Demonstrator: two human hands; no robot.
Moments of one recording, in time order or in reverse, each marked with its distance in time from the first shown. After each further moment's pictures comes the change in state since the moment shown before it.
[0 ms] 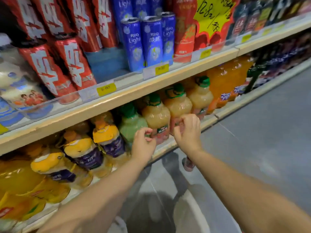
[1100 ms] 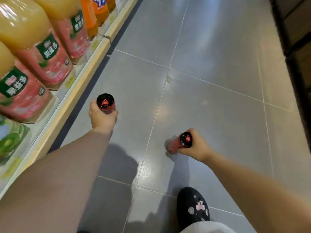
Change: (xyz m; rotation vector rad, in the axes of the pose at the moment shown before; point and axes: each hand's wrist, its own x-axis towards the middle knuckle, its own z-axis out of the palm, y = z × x) left_hand -0.021 -0.140 0.257 -0.091 -0.538 -0.154; right_hand -0.325 0.181 -0.095 -0.151 -0.274 1.228
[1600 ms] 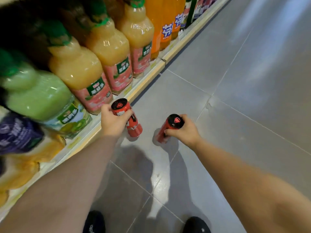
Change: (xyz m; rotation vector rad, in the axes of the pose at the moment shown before) left_hand -0.033 0.046 -0.100 -0.219 0.245 -0.018; right_hand 0.051 -0.168 0.020 0.235 -0.082 -0.300
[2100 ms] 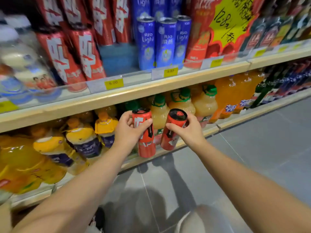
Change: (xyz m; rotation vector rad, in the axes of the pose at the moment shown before) left_hand -0.082 0.168 -0.137 -0.096 0.324 0.207; right_hand -0.026 -0.258 0.011 0.105 -0.351 -0.653
